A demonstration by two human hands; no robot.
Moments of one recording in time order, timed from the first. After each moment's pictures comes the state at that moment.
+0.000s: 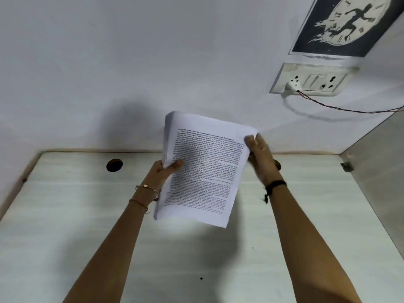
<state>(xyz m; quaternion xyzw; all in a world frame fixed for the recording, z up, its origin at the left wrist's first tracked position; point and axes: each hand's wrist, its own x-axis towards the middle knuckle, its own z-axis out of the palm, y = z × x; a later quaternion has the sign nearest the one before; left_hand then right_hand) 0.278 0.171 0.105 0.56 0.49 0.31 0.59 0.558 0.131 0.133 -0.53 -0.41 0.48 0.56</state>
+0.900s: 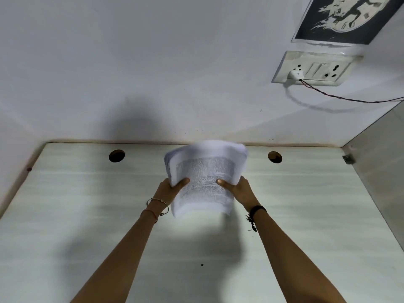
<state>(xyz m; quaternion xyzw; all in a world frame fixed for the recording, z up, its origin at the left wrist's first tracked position) 0.283 0.119 0.059 0.58 0.61 0.19 0.51 0.512 0.069 0.041 -0.69 -0.41 0.47 0.37</state>
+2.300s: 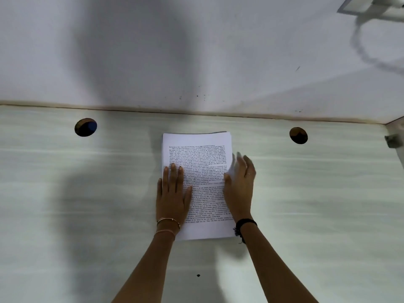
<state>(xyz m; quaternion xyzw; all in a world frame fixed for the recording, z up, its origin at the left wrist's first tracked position) 0.315 0.110 -0.128 0.76 0.62 0.05 0.15 0.499 0.099 -0.099 -0.79 -0.52 0.11 0.31</state>
